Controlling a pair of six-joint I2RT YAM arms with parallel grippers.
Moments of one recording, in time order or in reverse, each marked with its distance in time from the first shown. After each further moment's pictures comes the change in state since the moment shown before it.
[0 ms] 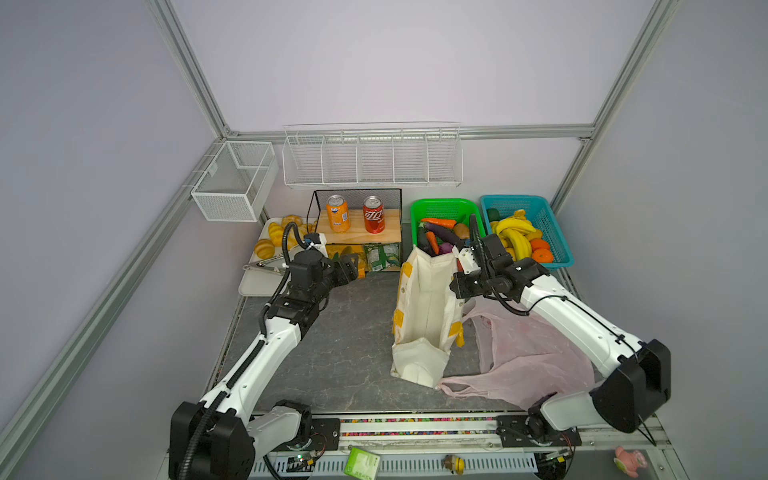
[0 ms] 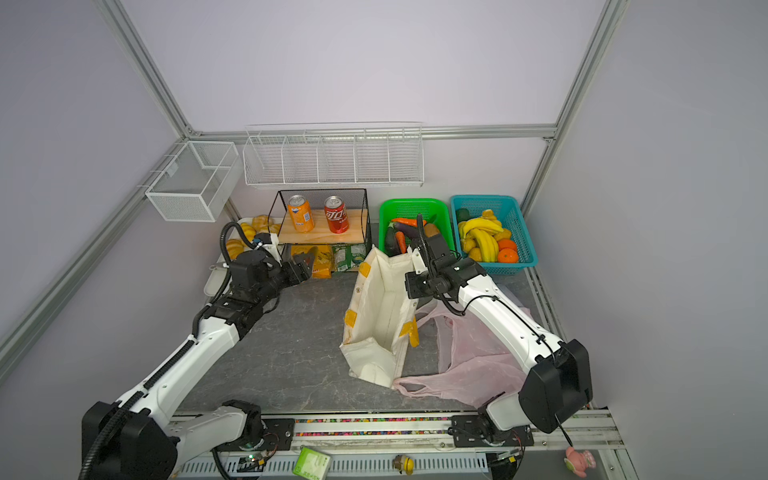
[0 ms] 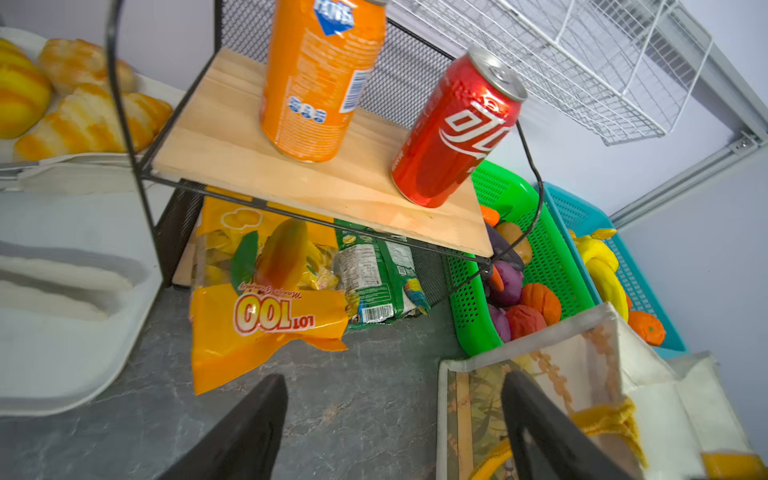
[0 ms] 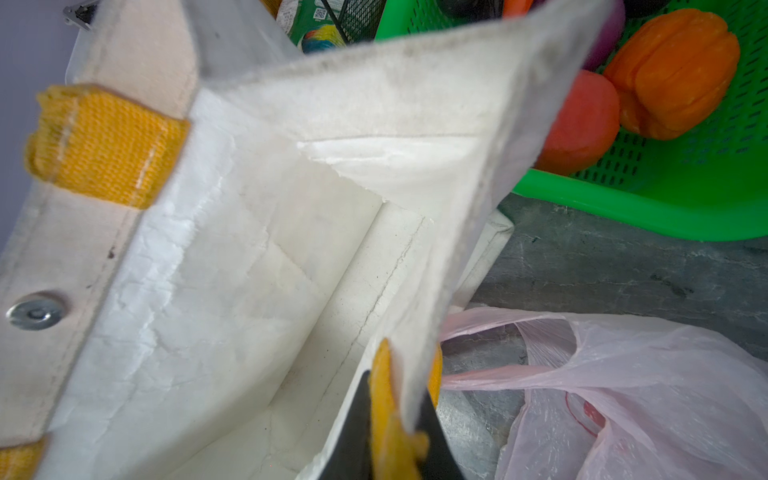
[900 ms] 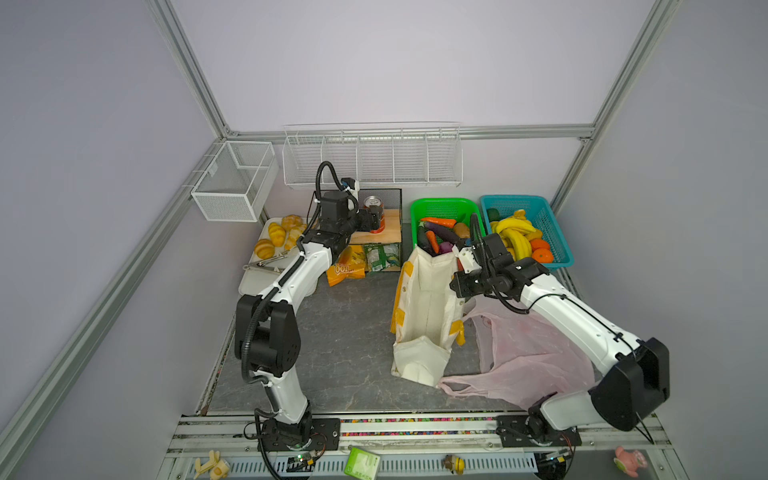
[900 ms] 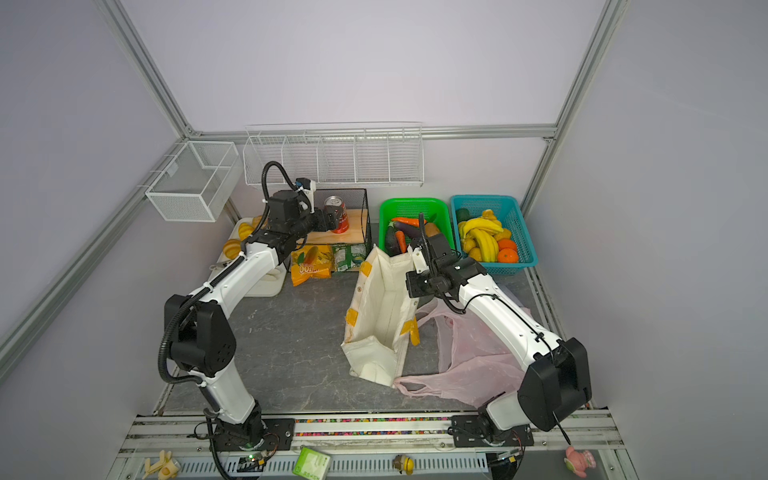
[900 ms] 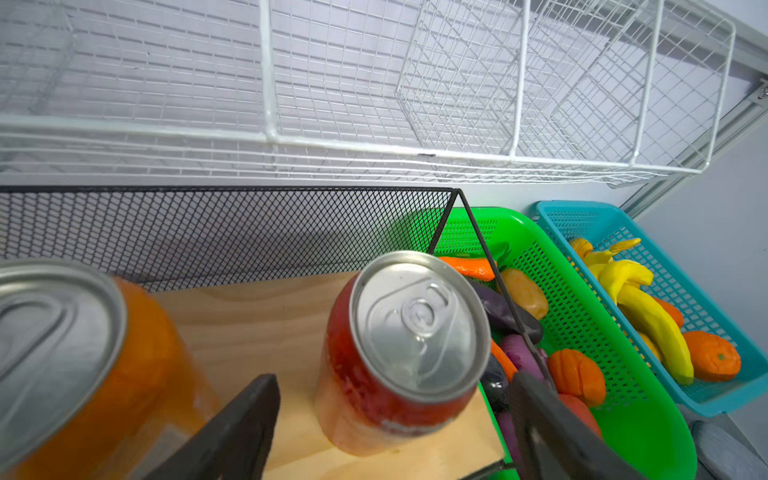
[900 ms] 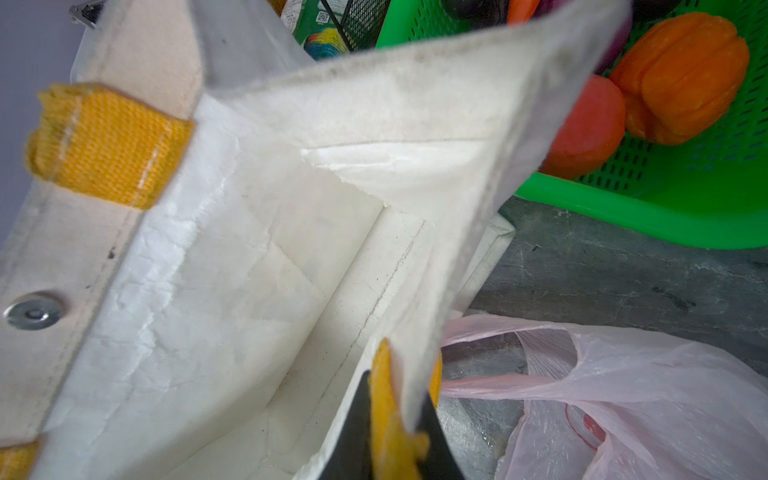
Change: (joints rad) left arm -0.014 0.656 0.735 -0.057 0.090 0.263; right arm -0.013 0.010 -0.005 0.021 -0.026 -0.021
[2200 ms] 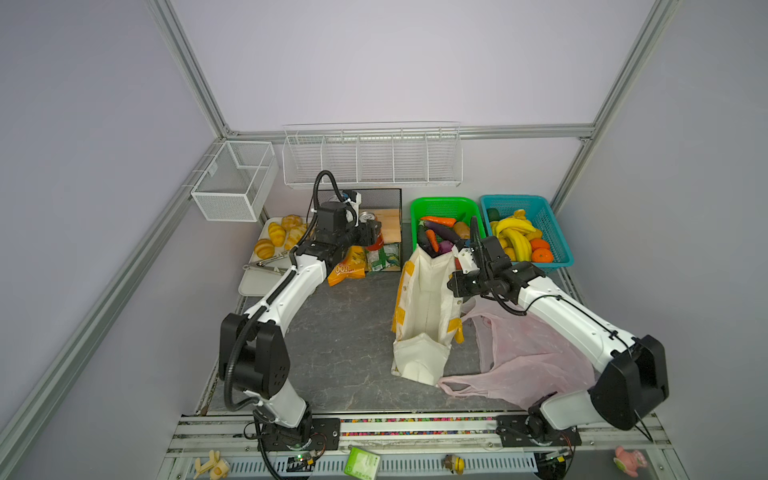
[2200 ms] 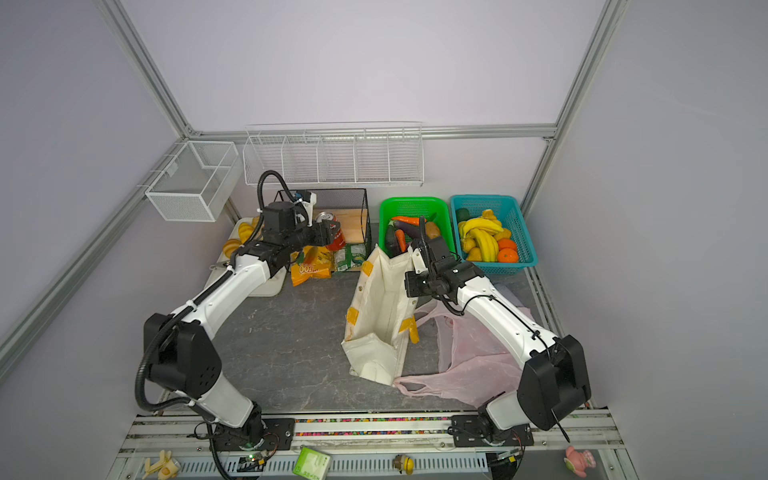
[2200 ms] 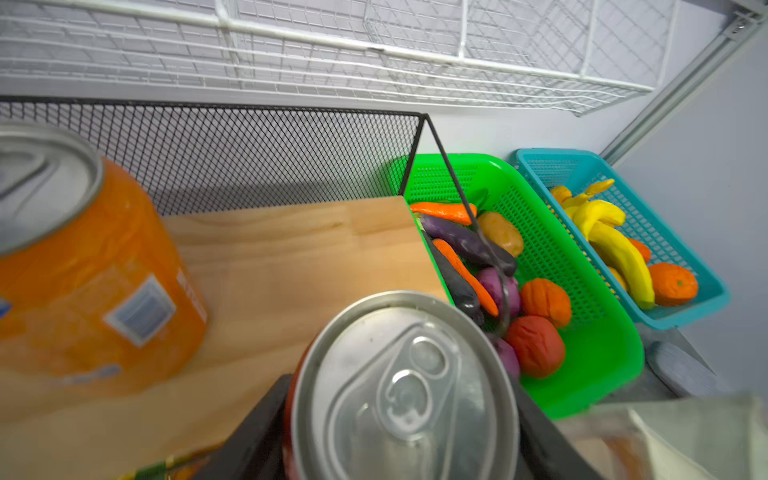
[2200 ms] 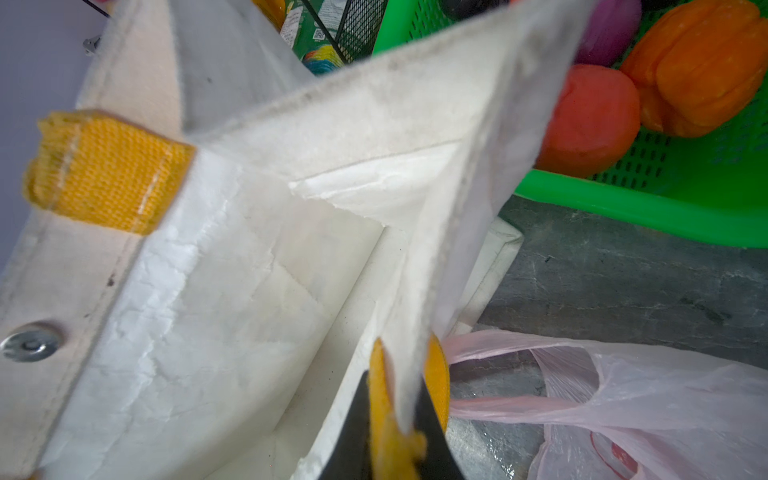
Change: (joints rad) left arm -0.039 -0.249 -0.242 -0.058 0.028 0.006; right arm -0.001 -0.002 -0.062 0.103 -0.008 0.061
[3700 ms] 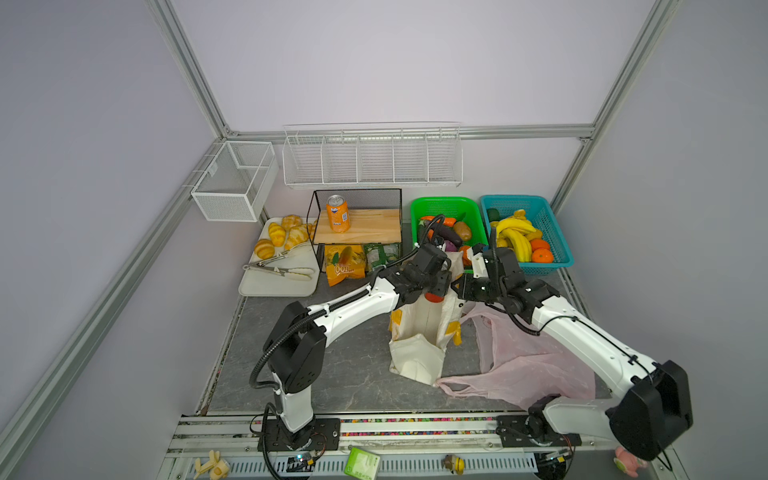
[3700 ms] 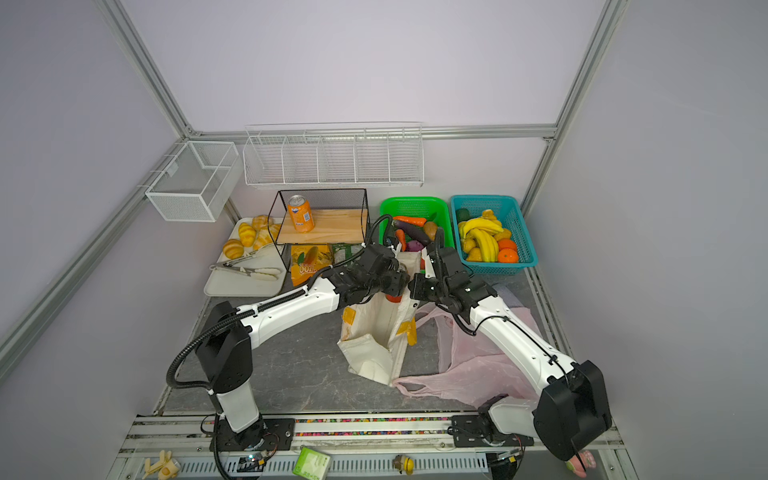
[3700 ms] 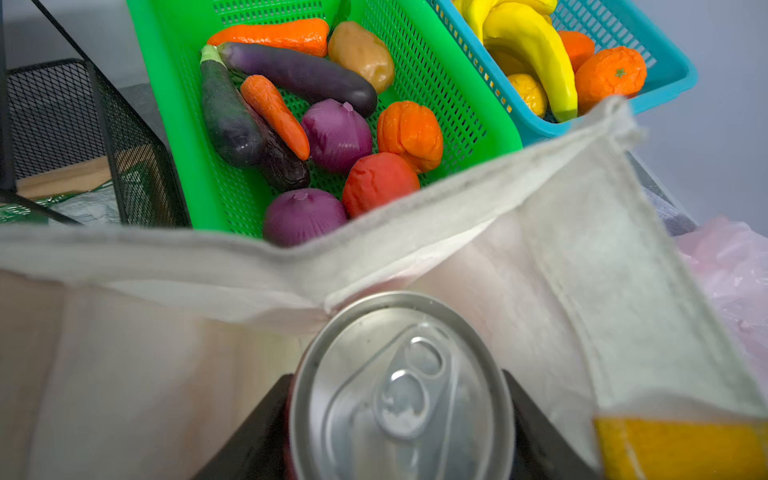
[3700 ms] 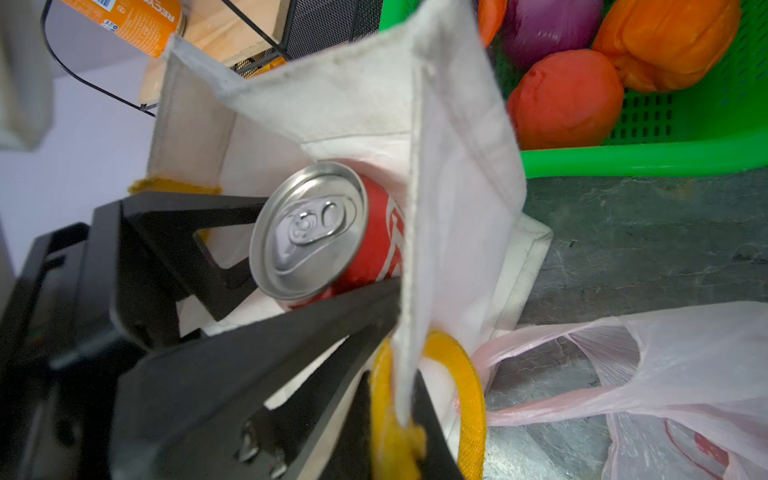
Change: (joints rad) left arm -0.553 0.247 0.135 -0.185 -0.354 -0.142; right arm -0.016 -0.154 -0.187 0.189 -0.022 0.244
